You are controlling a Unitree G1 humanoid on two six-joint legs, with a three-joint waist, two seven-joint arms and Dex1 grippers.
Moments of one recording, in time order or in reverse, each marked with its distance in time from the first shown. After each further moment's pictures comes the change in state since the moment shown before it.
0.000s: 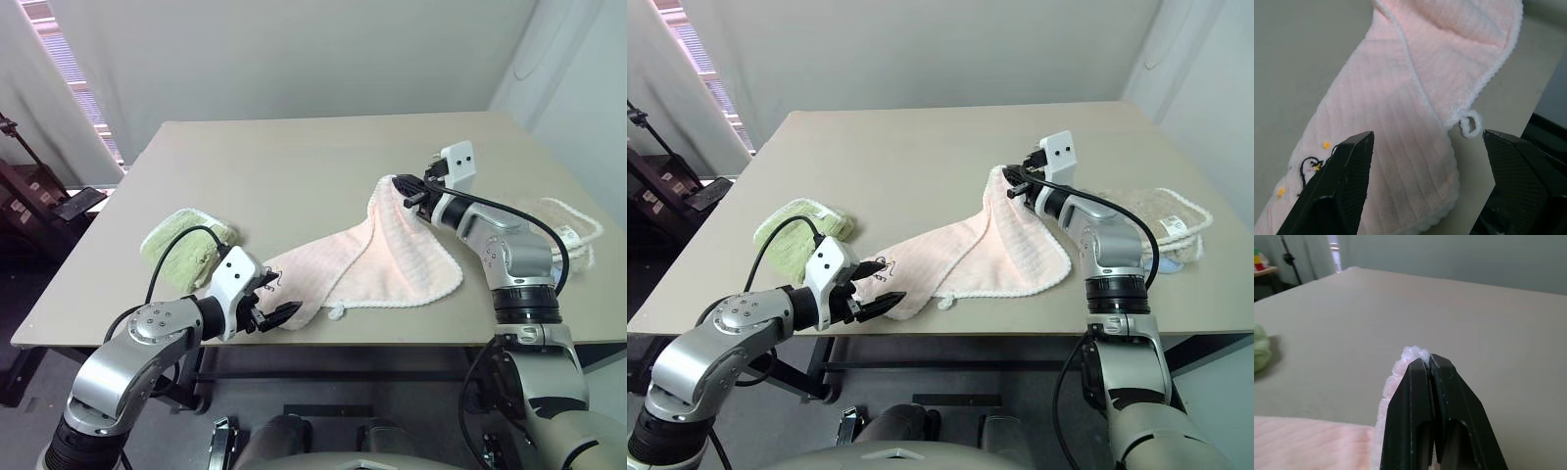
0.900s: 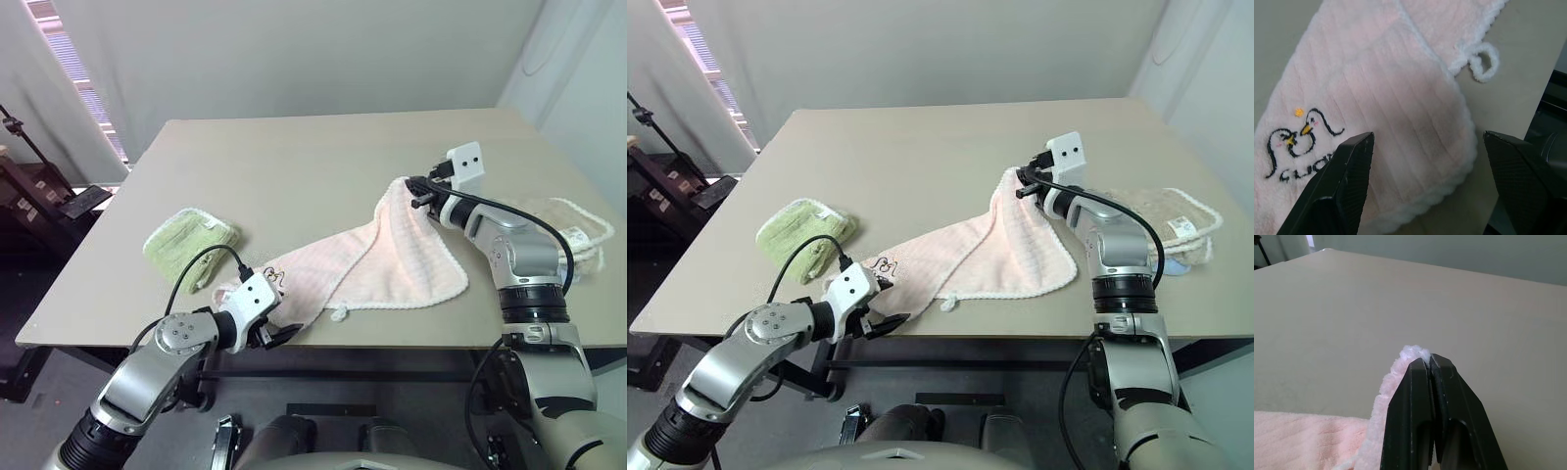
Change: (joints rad) left arm 0.031 0.036 -0.180 0.175 0.202 -0.236 -0.047; right arm -0.001 -0.030 0.011 0.014 -0.047 0.010 -0.059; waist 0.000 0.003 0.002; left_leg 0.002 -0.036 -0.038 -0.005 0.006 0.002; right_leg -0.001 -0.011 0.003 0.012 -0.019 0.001
